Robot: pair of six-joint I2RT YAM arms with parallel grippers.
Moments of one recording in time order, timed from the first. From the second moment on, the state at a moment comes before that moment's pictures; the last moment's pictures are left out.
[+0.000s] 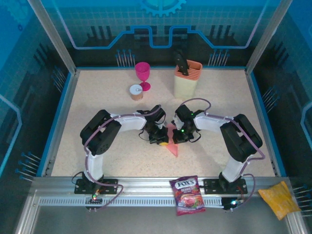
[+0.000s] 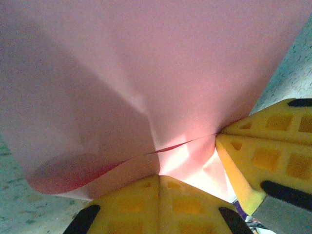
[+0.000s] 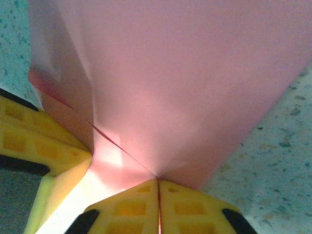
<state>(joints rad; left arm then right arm) -0.68 1.97 1.16 -0.49 0.59 -0.81 0.55 1.74 0.96 -0.64 -0.36 0.30</state>
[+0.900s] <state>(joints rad) -0.68 1.98 1.17 -0.47 0.61 -0.82 0.72 1.58 0.85 -0.61 -0.36 0.45</state>
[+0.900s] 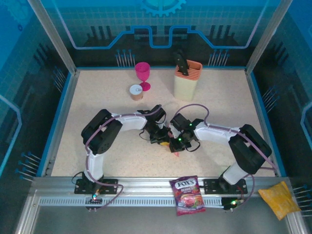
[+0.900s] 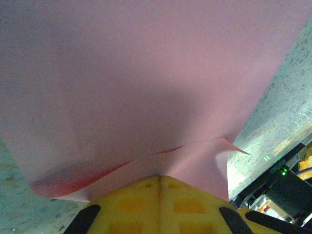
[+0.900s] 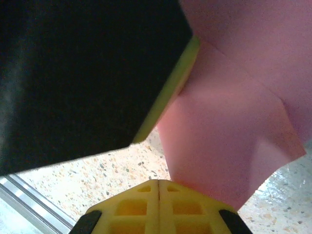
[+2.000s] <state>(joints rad) -0.66 1.99 1.17 -0.47 0.65 -0.83 0.67 1.55 0.68 -0.33 -0.40 0.52</state>
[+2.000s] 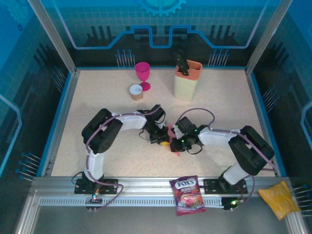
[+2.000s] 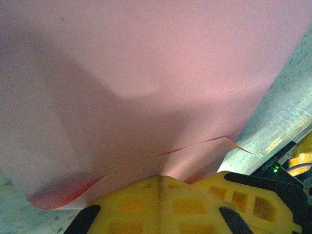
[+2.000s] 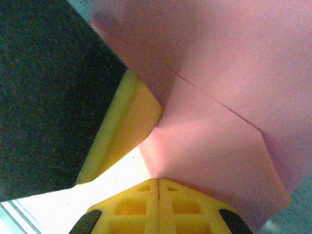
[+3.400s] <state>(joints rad) -0.62 1.98 1.13 -0.41 0.67 -0.92 0.59 1.35 0.59 -0.61 -0.28 0.62</state>
